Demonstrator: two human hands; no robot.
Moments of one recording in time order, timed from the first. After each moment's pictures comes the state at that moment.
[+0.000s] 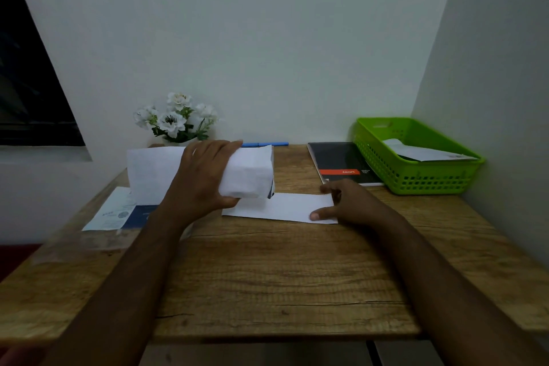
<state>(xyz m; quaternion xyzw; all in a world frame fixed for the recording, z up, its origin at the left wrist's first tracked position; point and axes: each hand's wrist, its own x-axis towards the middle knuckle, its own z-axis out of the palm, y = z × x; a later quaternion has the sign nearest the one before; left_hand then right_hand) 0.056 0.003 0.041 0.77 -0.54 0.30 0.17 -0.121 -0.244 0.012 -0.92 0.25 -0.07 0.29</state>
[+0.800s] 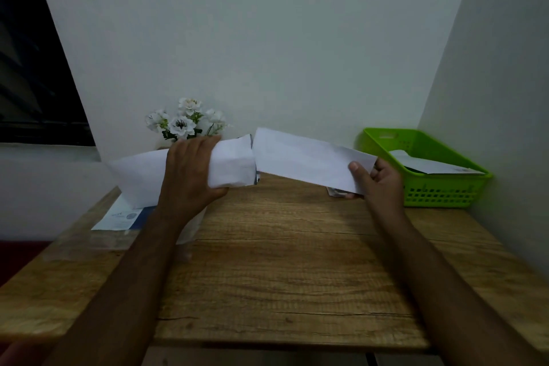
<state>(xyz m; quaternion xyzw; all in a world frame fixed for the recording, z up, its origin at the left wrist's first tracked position) 0.068 0.019 0.044 0.80 -0.44 0.33 0.23 -0.130 -0.233 0.032 -0.64 0.17 -0.47 0.59</state>
